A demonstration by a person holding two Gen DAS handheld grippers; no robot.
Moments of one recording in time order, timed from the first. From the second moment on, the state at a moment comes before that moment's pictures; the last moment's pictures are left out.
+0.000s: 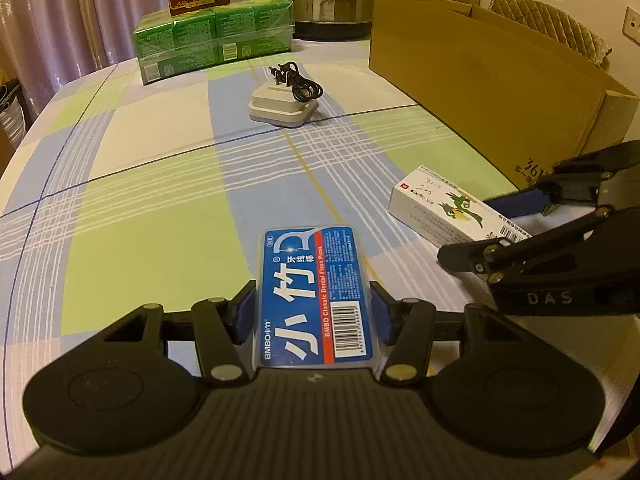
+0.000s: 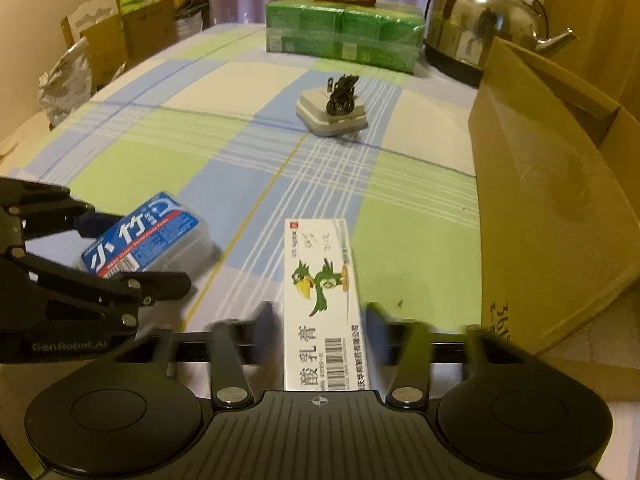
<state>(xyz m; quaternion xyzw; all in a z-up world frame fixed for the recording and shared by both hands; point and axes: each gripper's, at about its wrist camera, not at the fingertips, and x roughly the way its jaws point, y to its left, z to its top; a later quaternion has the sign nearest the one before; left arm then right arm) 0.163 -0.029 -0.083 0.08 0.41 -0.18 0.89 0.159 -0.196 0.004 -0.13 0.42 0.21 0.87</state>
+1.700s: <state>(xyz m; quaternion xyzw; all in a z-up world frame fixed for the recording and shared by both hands) 0.112 -0.123 0.032 0.08 0.34 -0.25 0.90 0.099 -0.304 0.146 -0.05 0.31 0.14 0.94</state>
